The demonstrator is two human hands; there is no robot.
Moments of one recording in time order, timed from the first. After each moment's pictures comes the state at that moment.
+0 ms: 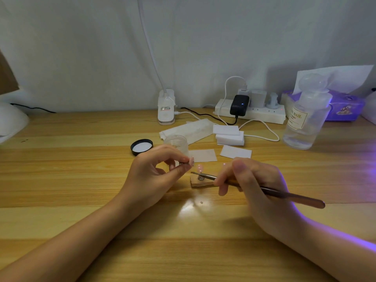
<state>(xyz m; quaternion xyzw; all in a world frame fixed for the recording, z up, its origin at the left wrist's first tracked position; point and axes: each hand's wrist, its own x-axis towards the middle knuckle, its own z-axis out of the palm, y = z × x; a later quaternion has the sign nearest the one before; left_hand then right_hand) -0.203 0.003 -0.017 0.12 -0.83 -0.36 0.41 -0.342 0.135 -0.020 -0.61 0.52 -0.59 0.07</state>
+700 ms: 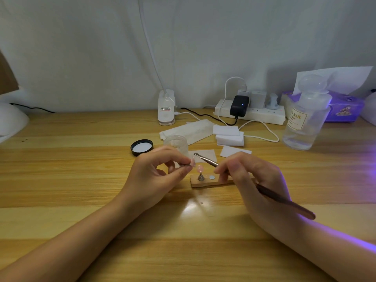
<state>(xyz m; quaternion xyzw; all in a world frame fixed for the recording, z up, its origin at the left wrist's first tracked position) -0.203 0.004 -0.018 0.13 -0.83 -0.36 0.40 -0.343 0.133 -0.018 -0.60 0.55 -0.58 0.02</state>
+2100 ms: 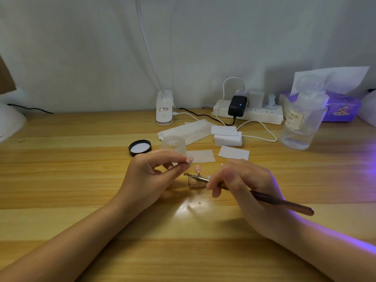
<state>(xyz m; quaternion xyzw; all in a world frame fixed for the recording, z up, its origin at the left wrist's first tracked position) -0.203 0.001 -0.020 0.13 -0.82 -0.37 0.41 -0.345 0.132 -0.024 -0.65 0.52 -0.56 0.02</state>
